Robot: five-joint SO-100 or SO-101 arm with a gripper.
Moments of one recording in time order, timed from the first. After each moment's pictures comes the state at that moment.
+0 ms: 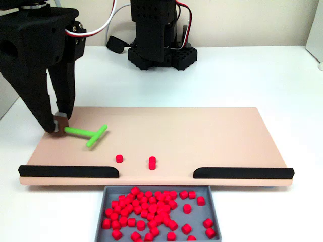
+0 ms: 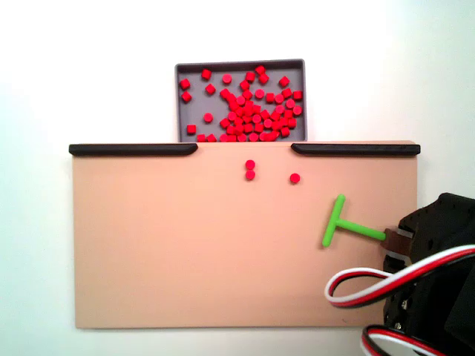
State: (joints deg) arm 25.2 67.1 75.0 79.3 -184.1
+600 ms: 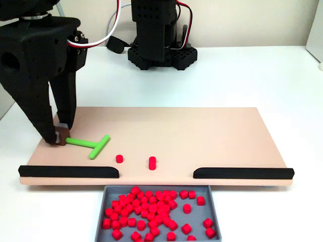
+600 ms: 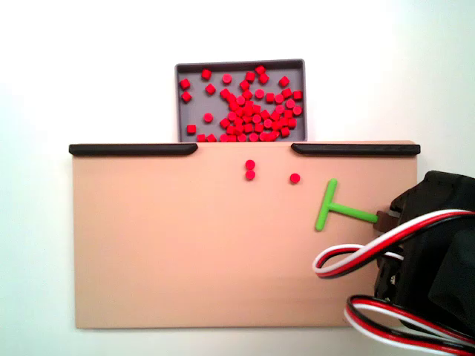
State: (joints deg) arm 23.4 62.4 70.0 79.3 -184.1
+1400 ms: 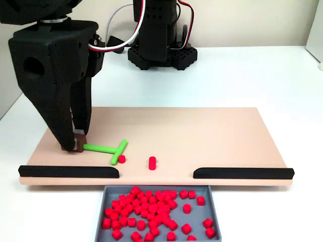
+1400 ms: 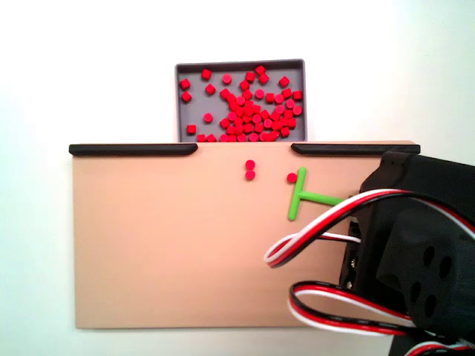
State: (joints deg) arm 18.0 60.6 68.4 79.4 -184.1
